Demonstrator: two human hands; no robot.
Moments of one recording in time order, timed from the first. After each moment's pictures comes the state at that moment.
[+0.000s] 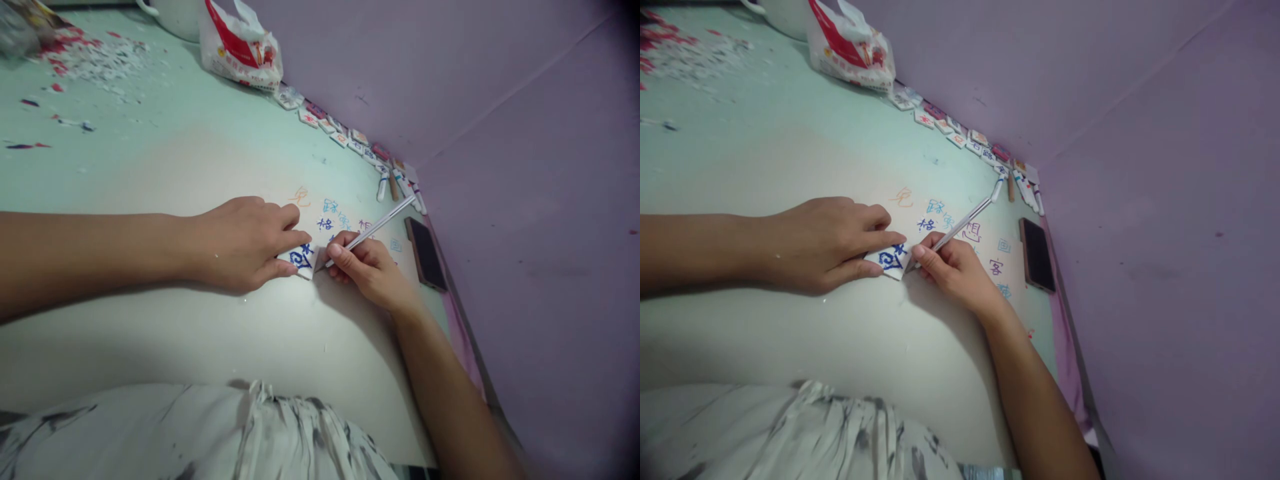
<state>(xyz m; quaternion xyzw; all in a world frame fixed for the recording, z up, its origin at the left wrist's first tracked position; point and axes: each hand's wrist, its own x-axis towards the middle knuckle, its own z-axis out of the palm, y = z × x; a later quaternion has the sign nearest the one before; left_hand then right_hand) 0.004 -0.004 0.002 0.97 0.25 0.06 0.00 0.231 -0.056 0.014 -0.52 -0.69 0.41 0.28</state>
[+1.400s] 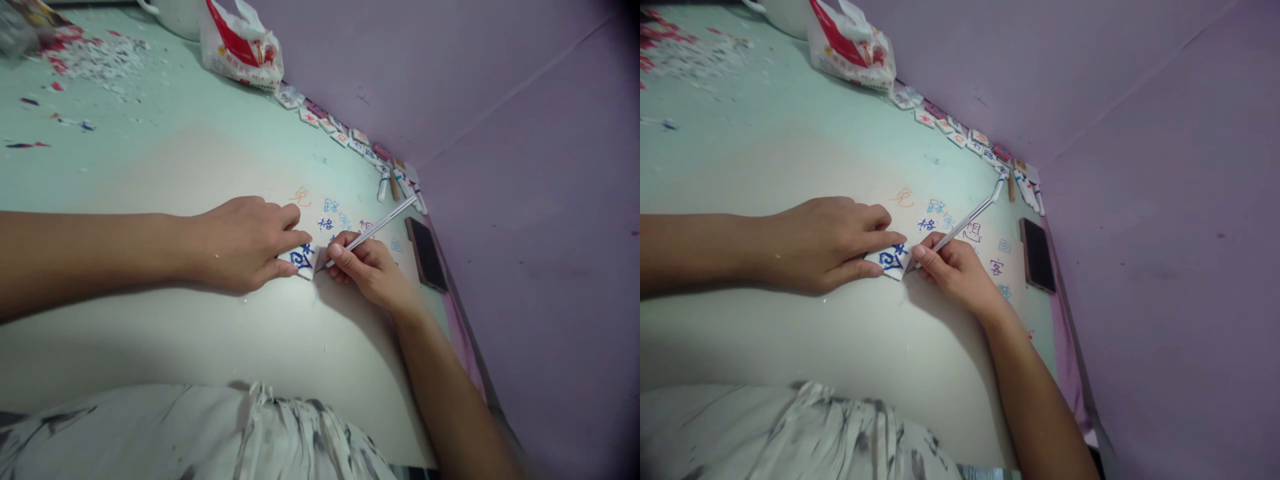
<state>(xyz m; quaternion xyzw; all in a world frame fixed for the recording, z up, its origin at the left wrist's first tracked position) 0.004 -0.004 0.004 0.97 0.25 0.06 -0.01 0.231 -0.056 0.016 -0.53 -0.69 0.41 0.27</state>
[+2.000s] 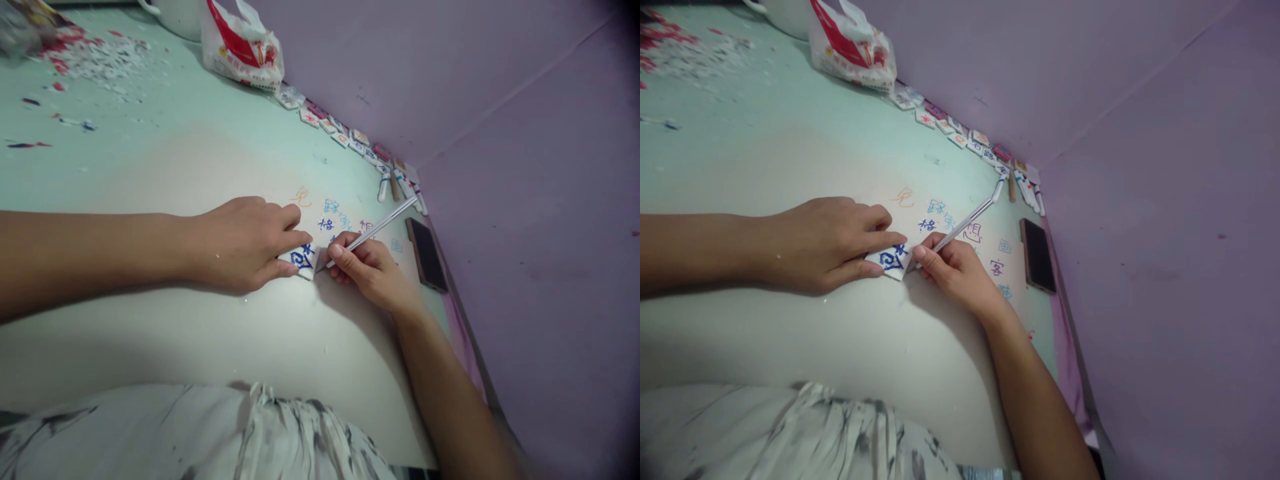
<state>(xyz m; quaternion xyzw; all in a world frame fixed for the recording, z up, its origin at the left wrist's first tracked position) 0.004 -0.004 0.003 0.97 0.25 0.06 -0.01 0.231 -0.056 0.015 -0.53 -0.69 0.41 0.27</state>
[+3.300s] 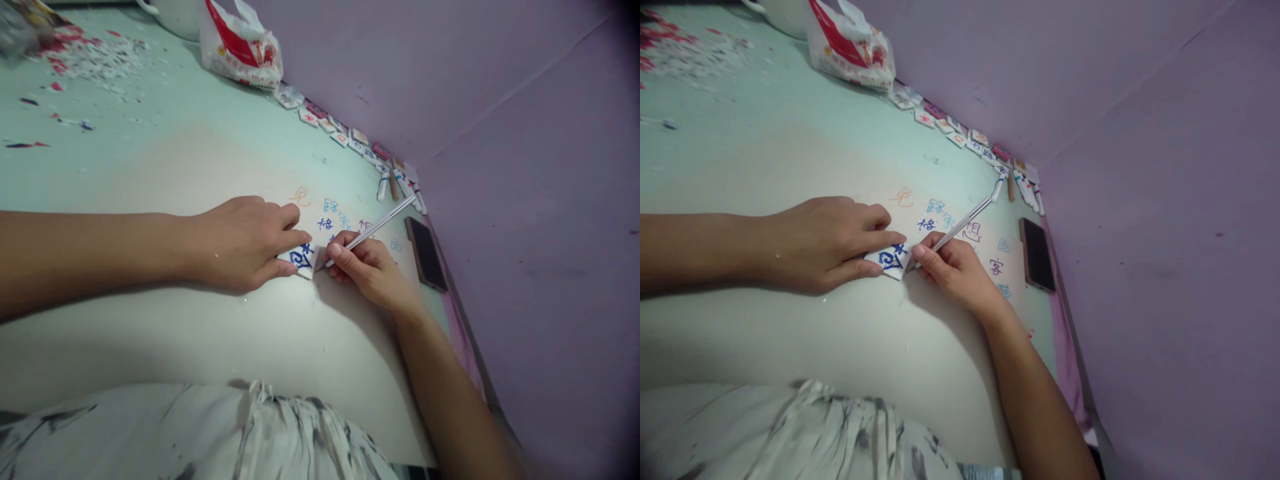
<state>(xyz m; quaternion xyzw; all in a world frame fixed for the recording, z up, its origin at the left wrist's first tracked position) 0.005 -0.003 0.001 0.97 0.25 0.07 0.00 0.231 -0.056 0.014 -0.52 -0.69 0.41 0.28</state>
